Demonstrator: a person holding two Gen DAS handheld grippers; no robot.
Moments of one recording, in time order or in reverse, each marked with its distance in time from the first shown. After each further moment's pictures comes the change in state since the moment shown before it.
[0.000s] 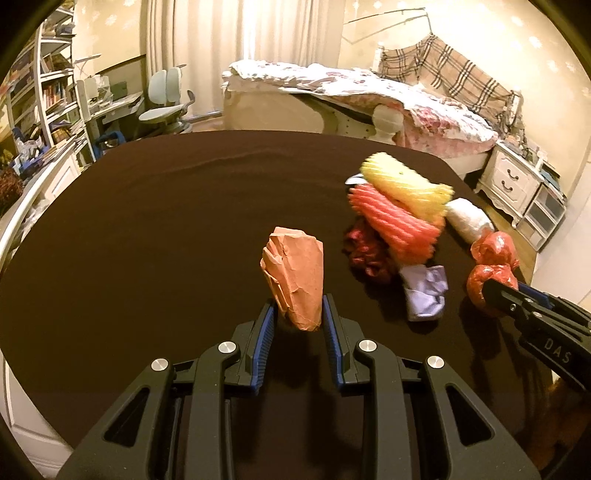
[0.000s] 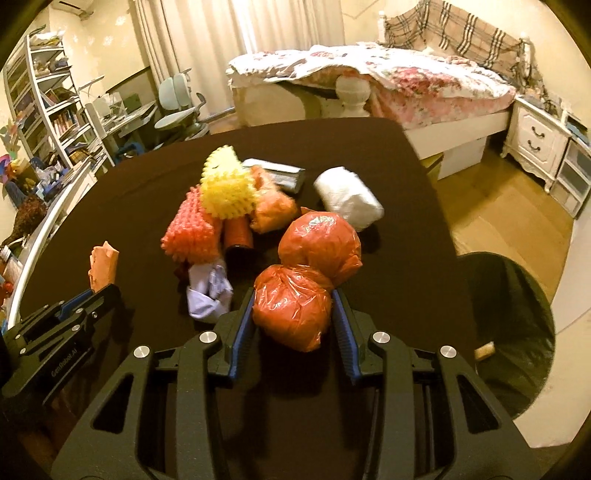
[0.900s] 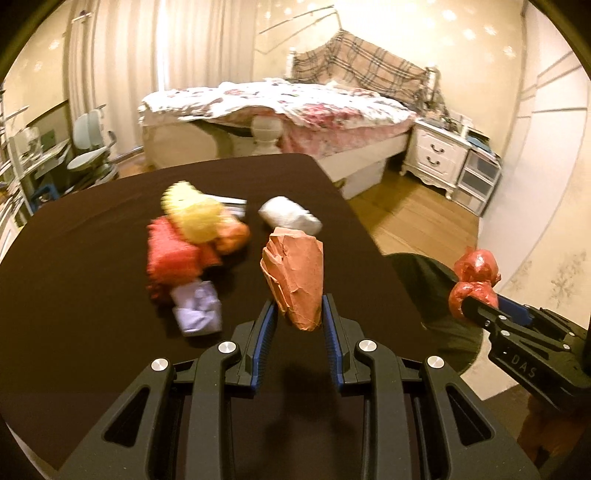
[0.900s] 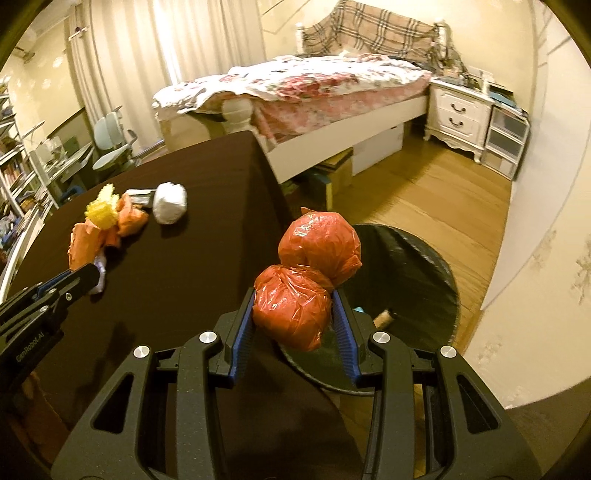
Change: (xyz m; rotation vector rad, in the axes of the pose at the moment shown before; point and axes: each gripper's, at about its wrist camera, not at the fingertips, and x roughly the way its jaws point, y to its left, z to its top) left arm -0.024 -0.150 -0.007 0.212 -0.050 -0.210; right arm -0.065 -0.131 -0.045 0.181 -0.074 -0.204
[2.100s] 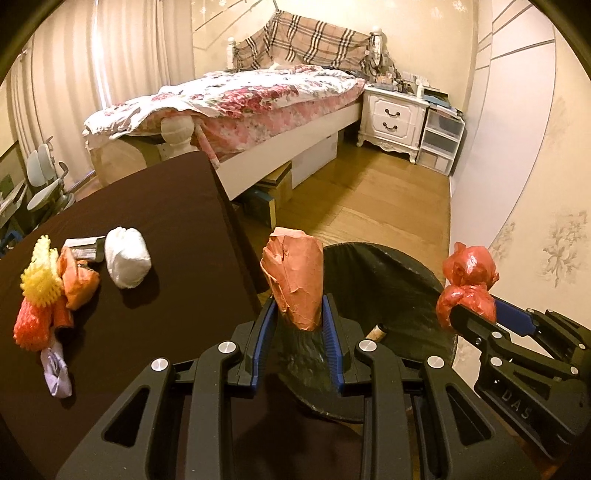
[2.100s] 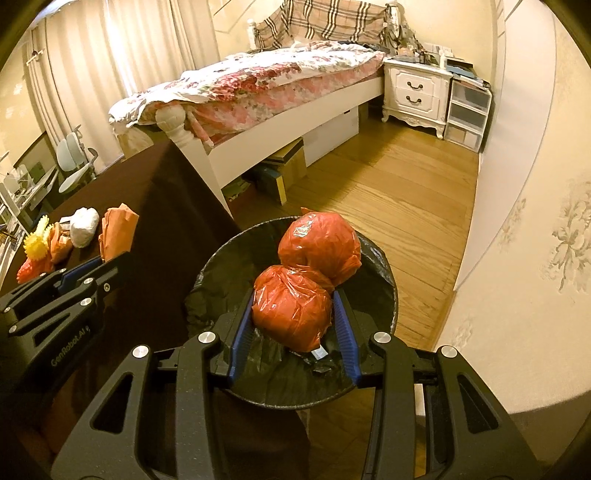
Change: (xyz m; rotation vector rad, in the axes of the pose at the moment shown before) left arm 0.074 -0.113 0.023 0.172 0.068 -0.079; right arm 0.027 -0.091 0.007 0.117 0.025 -0.094
